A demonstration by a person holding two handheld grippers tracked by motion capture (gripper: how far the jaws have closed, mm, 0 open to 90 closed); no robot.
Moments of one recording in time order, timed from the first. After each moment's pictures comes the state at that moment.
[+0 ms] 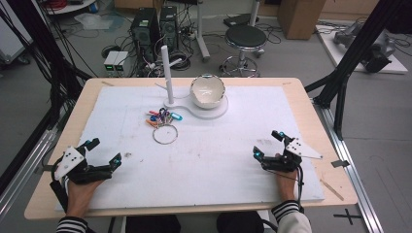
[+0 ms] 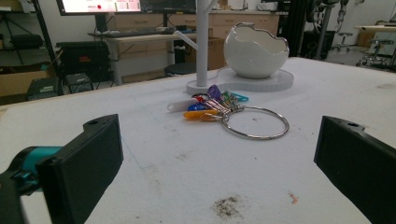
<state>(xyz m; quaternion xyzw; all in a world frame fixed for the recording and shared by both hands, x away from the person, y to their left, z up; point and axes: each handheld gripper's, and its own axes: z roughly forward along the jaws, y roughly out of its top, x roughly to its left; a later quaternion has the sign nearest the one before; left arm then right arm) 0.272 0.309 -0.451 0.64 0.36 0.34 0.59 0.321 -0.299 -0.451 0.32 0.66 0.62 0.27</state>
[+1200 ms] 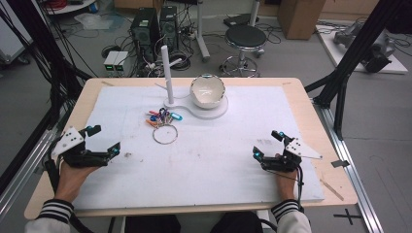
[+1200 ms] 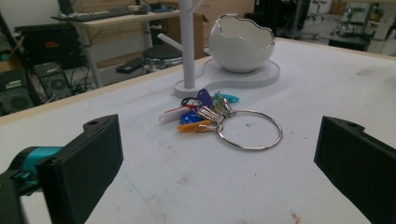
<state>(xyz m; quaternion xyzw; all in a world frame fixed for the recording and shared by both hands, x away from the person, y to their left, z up) 0.304 0.313 -0.407 0.70 0.33 0.29 0.57 0.321 -0.298 -0.451 0.32 0.67 0.62 0.28</state>
